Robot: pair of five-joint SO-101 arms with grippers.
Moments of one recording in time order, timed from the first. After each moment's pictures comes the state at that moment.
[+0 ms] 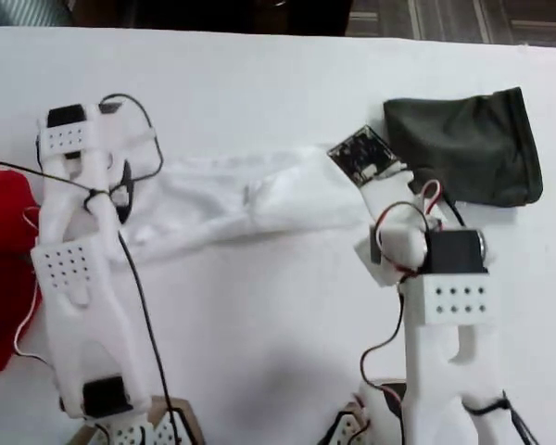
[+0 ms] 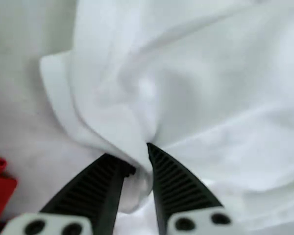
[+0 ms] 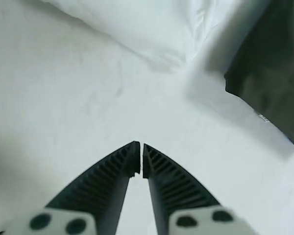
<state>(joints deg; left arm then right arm) -21.5 58.5 -48.2 101.2 -7.3 -5.6 -41.5 29.6 84.9 36.0</state>
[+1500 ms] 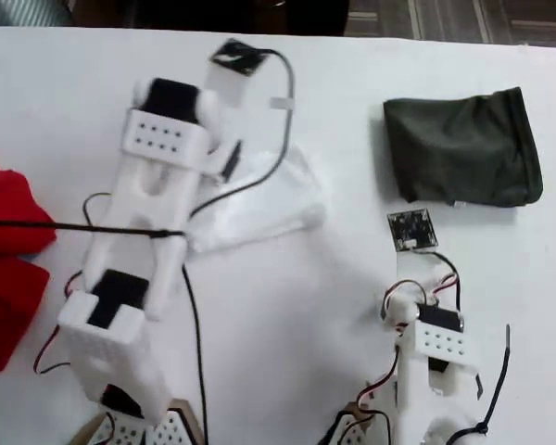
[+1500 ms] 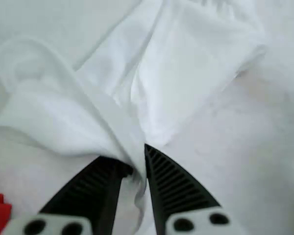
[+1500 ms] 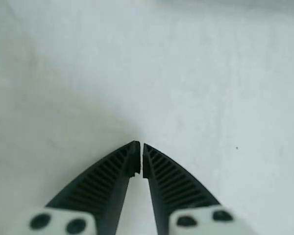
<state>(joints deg) 9.9 16.5 -31.9 99.5 -8.0 10.1 -47.8 81.8 39.1 23.8</state>
